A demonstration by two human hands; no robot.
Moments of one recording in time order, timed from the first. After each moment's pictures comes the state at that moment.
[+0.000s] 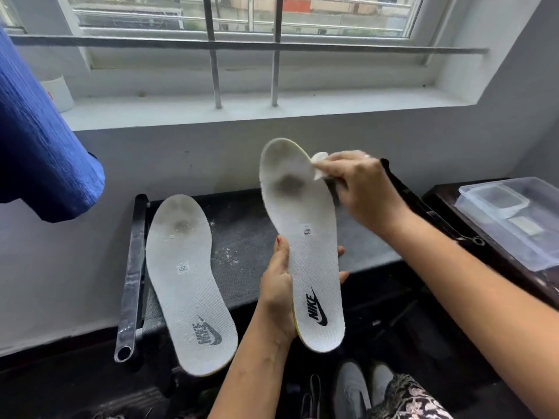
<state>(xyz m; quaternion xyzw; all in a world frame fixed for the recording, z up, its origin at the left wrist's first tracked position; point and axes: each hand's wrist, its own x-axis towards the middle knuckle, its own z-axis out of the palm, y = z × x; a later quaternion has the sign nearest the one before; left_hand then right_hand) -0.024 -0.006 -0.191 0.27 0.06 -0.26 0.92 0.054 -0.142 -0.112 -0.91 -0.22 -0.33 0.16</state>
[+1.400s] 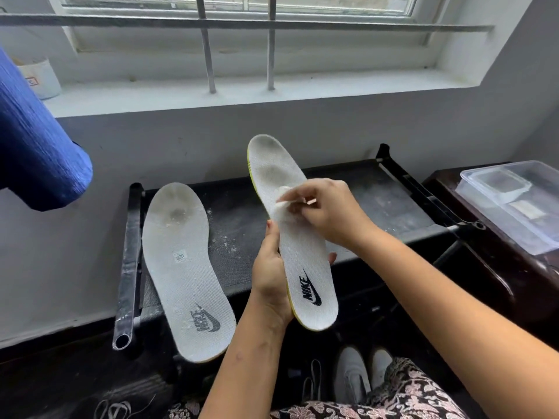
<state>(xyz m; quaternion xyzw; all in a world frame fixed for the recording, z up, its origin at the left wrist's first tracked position) -0.017 -0.004 -0.197 0.28 0.07 -0.22 0.93 0.030 -0.106 -0.142 -0.92 -0.17 -0.11 0.35</state>
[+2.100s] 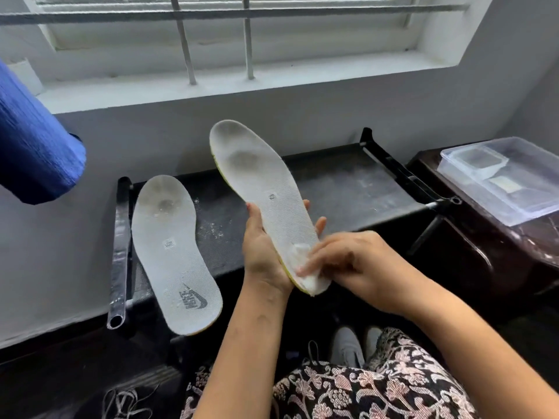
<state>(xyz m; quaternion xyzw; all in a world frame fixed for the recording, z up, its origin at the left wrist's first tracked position) -0.026 -0.020 -0.187 0.25 0.10 -0.18 0.95 -0.084 -0.153 -0.144 -0.90 -0.27 -0.01 0.35</state>
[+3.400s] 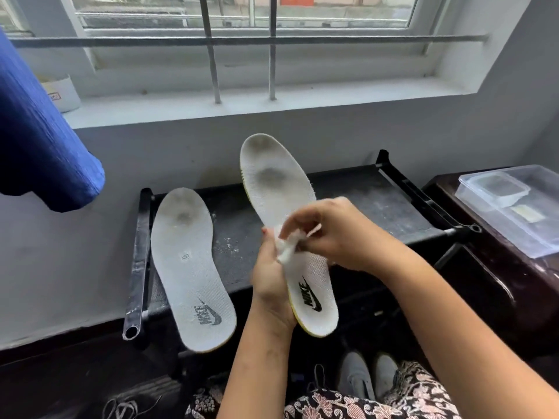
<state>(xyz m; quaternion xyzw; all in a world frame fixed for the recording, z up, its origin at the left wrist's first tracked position) -0.033 -0.006 -0.188 0.28 0.08 -0.20 0.94 -0.021 -0.111 -0.108 -0.92 -0.24 -0.01 0.31</state>
